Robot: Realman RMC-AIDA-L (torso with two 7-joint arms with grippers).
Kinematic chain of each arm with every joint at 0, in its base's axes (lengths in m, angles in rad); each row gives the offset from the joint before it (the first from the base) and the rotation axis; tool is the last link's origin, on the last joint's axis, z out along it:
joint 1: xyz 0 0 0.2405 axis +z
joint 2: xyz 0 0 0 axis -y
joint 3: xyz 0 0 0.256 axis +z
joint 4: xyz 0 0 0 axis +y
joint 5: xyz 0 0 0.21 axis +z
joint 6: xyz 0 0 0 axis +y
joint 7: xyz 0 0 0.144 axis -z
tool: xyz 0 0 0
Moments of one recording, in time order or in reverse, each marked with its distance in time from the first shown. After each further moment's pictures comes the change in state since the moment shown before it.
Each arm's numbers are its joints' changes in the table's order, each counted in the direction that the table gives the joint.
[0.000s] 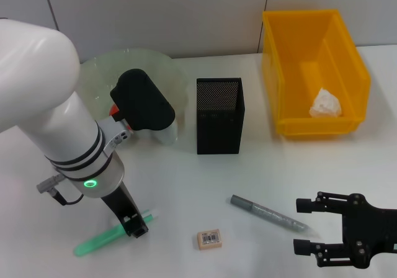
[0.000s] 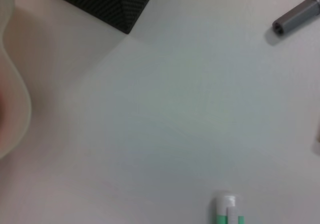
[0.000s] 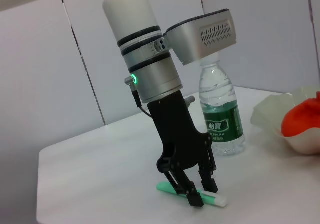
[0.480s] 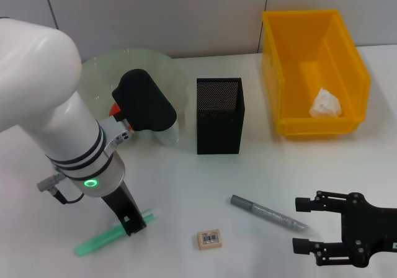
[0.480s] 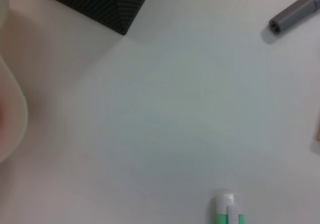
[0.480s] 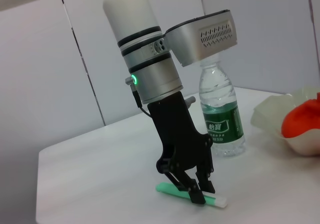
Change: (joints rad) left arm -0.005 0.000 0.003 -0.002 0.000 0.001 -0.014; right arm 0.003 -0.001 0.001 0.000 0.000 0.002 0.000
